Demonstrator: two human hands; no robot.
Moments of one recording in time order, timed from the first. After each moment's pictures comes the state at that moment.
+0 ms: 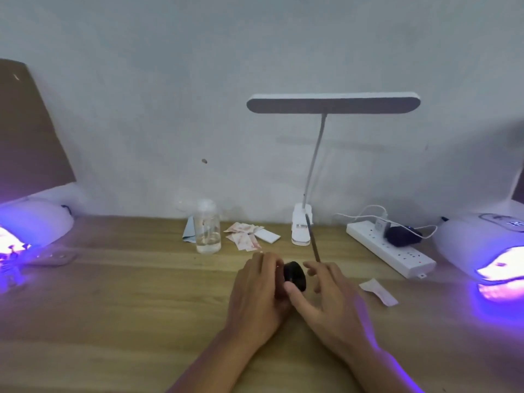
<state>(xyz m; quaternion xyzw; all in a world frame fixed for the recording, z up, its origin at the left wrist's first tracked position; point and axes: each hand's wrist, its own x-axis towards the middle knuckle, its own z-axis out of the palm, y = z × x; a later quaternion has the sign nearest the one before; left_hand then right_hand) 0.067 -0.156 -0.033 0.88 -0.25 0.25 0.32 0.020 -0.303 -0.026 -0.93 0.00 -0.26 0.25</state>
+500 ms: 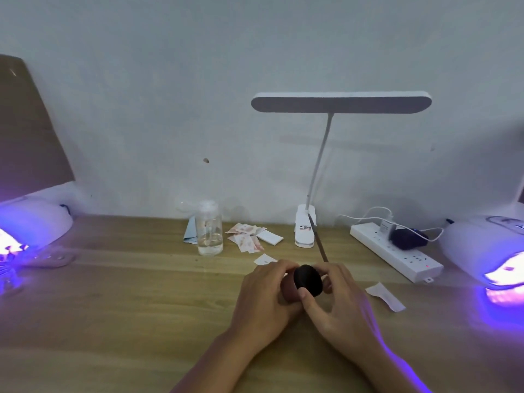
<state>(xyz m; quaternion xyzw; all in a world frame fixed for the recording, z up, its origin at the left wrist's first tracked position) 0.078 -0.154 -0.035 0.86 -0.28 0.18 0.38 0.025 -0.309 -0.030 -0.90 -0.04 -0.29 0.31</state>
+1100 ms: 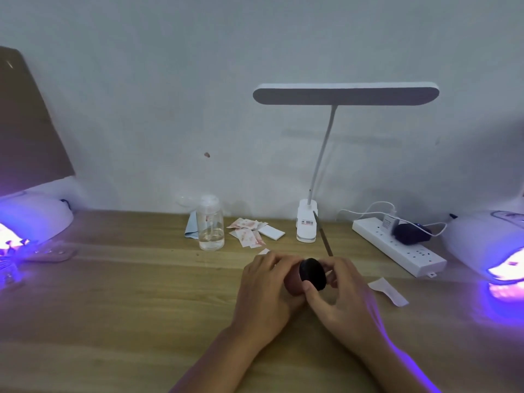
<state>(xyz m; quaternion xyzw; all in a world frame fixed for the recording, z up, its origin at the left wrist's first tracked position) 0.075 -0.154 -0.031 0.87 -0.29 0.23 0.33 0.026 -0.310 -0.028 -0.90 -0.02 -0.29 0.33</state>
